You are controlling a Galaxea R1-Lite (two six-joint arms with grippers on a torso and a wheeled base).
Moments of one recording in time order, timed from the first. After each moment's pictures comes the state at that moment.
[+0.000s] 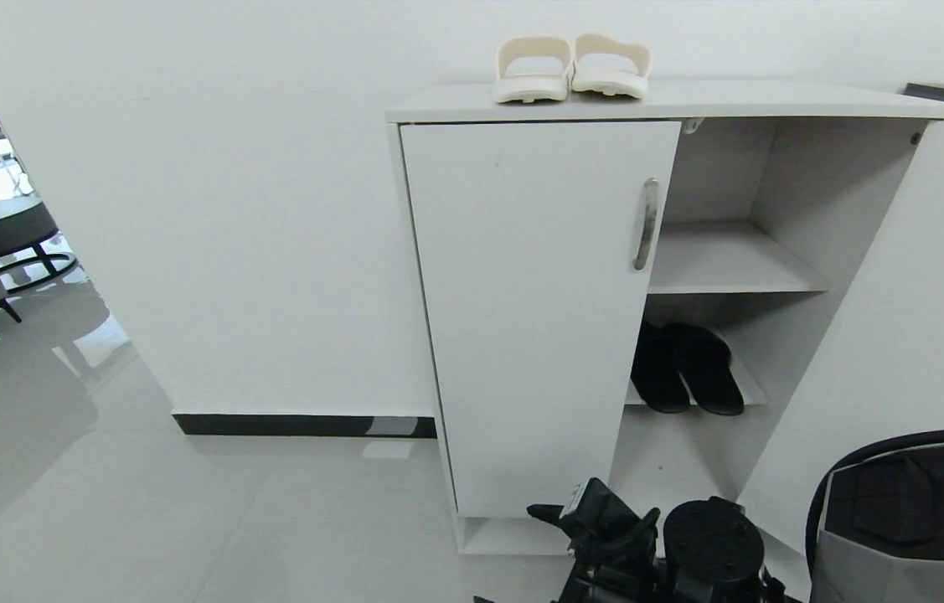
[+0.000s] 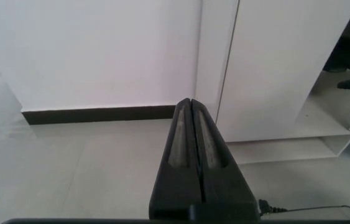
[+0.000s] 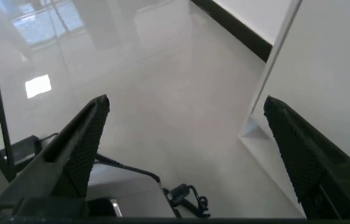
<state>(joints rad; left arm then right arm) 0.00 0.00 0.00 0.00 -0.06 0.01 0.93 2.19 -0.42 -1.57 0.16 0.02</state>
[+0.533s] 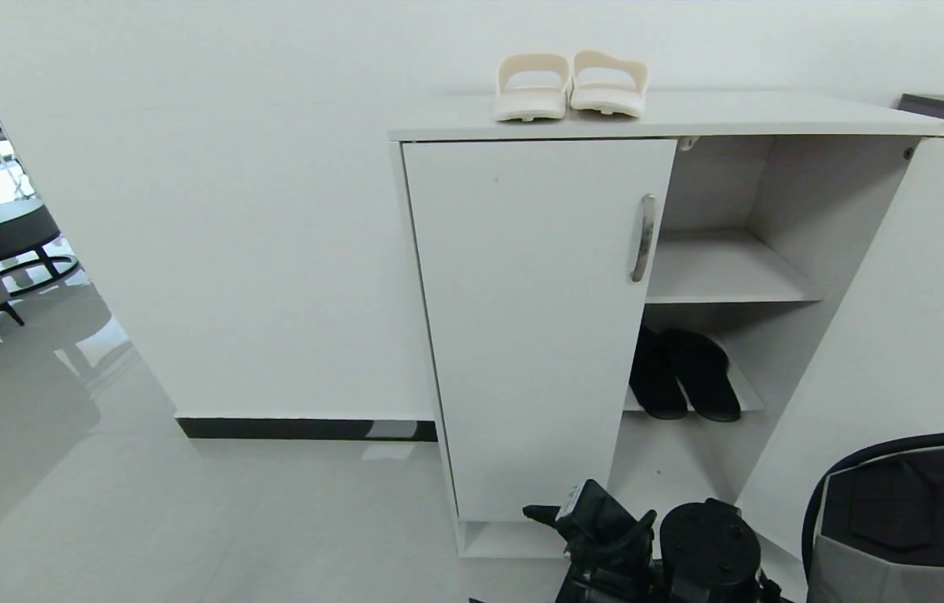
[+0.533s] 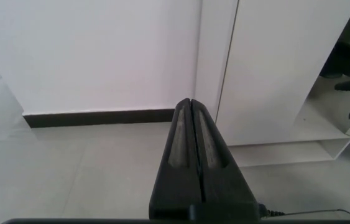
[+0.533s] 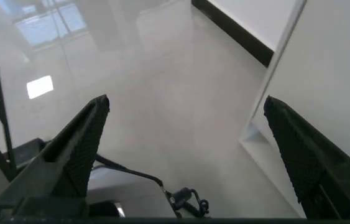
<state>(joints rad) 0.00 0.00 0.00 0.00 -0.06 0.00 0.93 2.20 -0.43 -1.57 0.16 0.02</state>
